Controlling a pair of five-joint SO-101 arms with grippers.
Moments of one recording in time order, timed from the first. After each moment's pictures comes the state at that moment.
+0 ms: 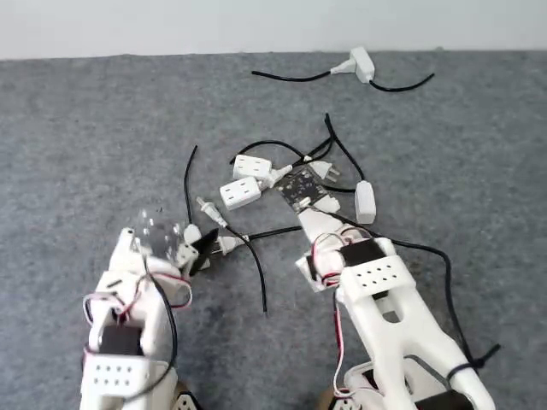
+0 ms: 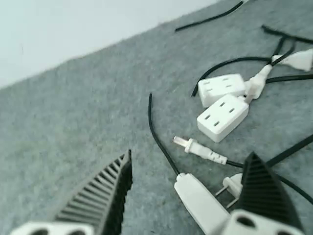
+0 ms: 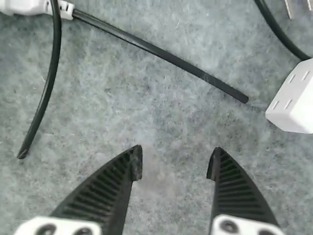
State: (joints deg) left arm -1.6 -79.3 88.1 32.1 -13.1; right arm -20.8 -28.9 55.7 49.9 18.0
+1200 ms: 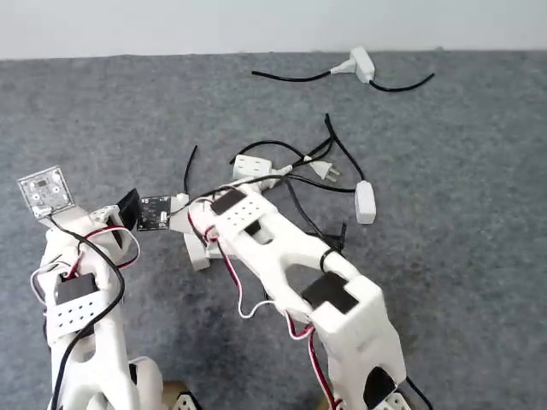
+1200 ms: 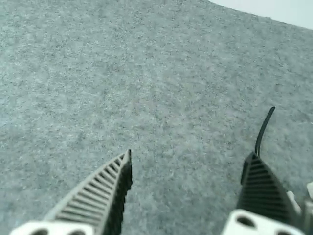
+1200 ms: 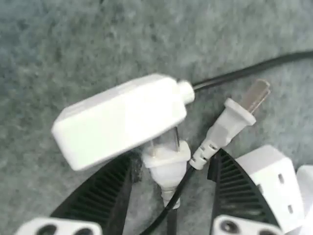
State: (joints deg) left arm -25.1 -41.8 70.3 21.8 8.7; right arm -43.2 30.3 -1.8 52.9 49.7
